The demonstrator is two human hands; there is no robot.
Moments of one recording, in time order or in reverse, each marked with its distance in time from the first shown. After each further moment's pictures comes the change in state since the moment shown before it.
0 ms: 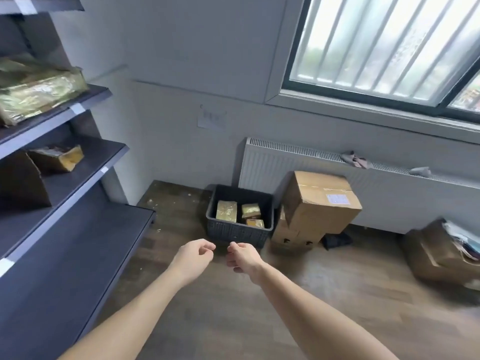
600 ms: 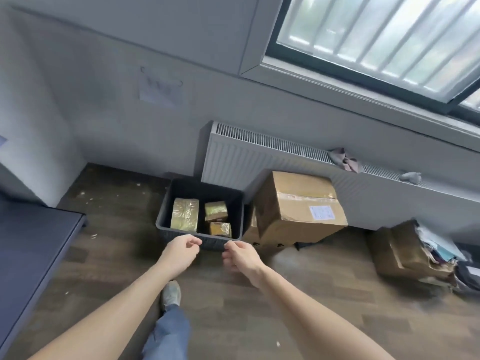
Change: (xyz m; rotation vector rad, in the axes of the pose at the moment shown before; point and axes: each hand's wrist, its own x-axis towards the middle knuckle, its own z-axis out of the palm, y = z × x) left_hand 0.361 0.053 0.072 -0.095 -0.169 -0.097; right_hand 0.269 -0.043 -0.166 0.064 0.078 0.159
